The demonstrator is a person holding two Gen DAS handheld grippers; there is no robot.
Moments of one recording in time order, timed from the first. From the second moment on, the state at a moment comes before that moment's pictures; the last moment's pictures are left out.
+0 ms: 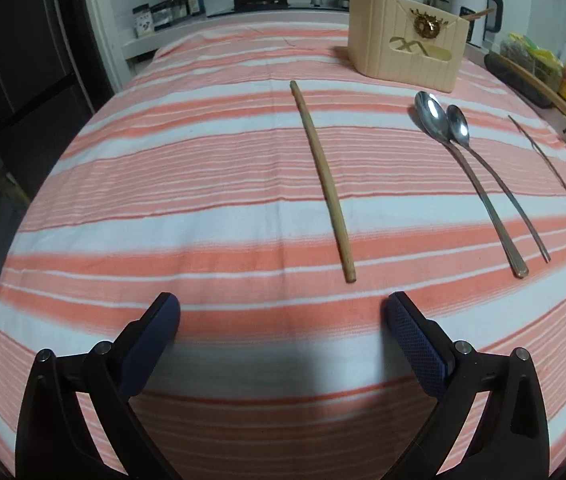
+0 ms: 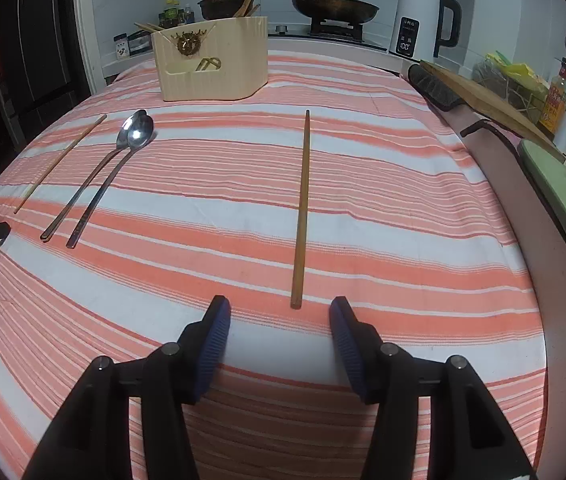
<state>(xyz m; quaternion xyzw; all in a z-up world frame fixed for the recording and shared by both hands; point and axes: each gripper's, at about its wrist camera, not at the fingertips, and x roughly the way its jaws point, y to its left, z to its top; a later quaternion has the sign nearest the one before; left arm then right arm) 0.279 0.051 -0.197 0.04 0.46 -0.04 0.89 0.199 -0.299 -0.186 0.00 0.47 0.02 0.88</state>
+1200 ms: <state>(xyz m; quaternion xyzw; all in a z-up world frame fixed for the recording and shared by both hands) 0.264 0.017 -0.180 0.05 0.42 -0.08 0.90 0.205 -0.303 -0.181 0.02 0.46 0.00 0.89</state>
